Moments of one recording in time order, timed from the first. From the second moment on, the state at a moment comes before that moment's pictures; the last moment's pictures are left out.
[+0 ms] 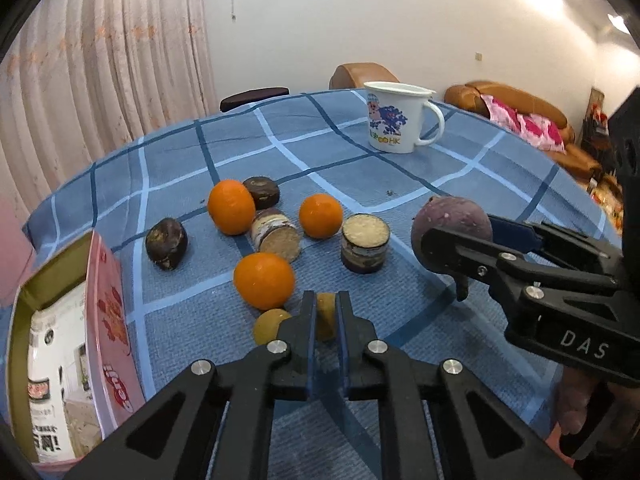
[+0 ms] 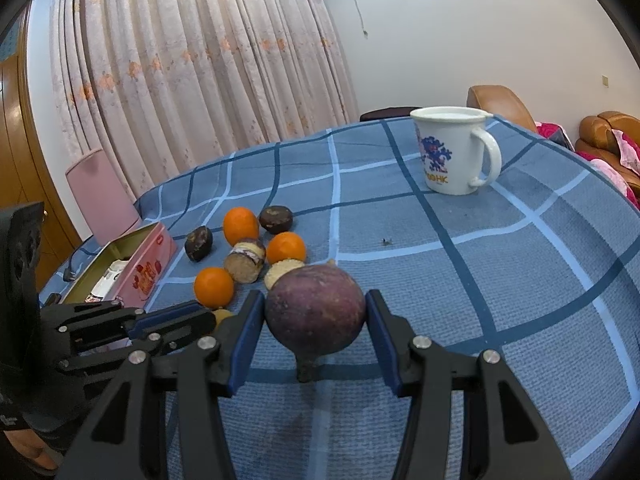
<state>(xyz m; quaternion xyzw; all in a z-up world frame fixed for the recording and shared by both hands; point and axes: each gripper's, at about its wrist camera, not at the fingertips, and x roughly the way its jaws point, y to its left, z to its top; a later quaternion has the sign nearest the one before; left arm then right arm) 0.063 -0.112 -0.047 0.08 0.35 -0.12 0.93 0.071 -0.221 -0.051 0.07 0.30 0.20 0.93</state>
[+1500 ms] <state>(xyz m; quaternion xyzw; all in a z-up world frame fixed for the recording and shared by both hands) 0.063 -0.060 -0.044 0.00 0.36 -0.10 0.93 0.069 -0.226 -0.050 0.09 0.29 0.22 0.93</state>
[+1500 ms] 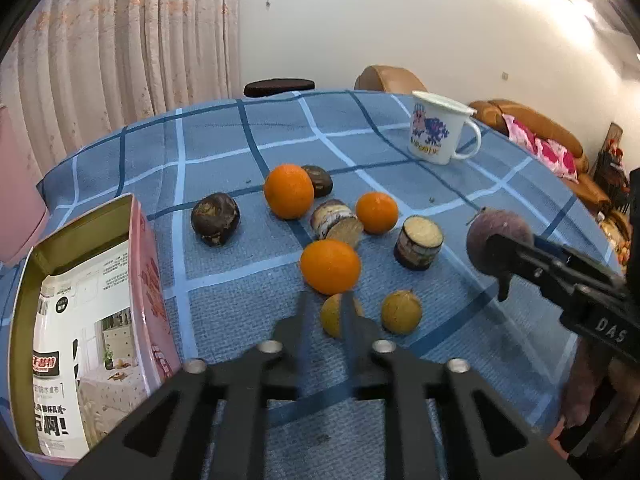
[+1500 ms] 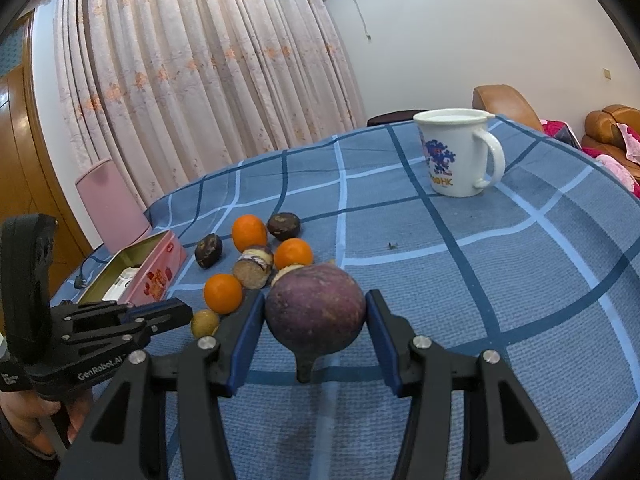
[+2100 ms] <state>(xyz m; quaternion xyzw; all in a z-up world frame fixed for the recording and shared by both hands) 0.069 -0.066 -0.056 0.00 0.38 -0.11 0.92 0.067 -0.225 -0.049 0.09 0.28 0.22 0.93</state>
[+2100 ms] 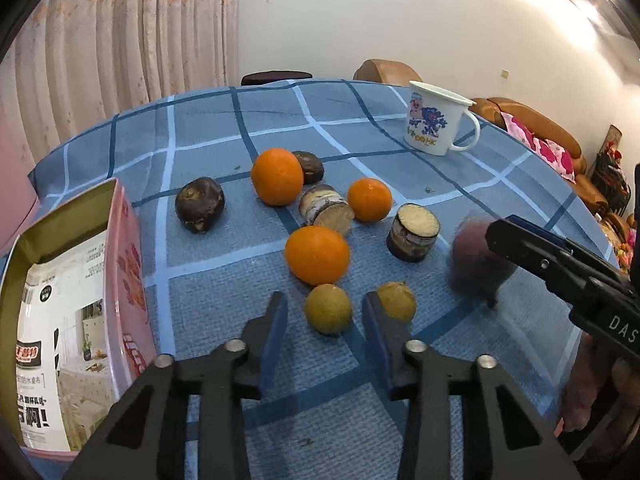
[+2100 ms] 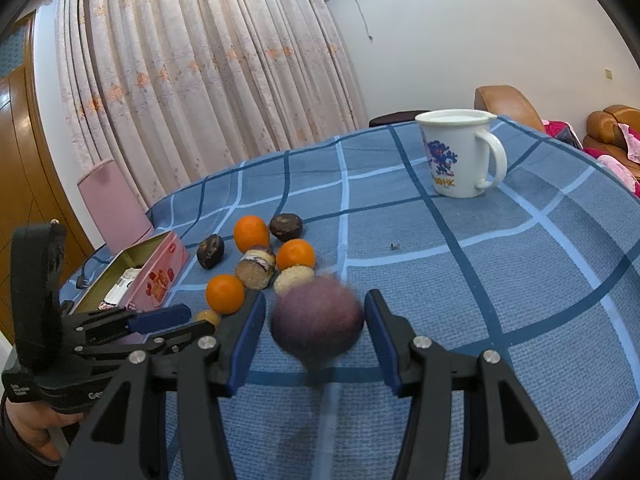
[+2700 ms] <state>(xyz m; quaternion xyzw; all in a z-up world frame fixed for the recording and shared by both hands) 0.065 -0.057 -0.050 -0.03 0.36 -0.12 0.92 0.095 -0.209 -0.059 0.03 0.36 0.21 0.91</state>
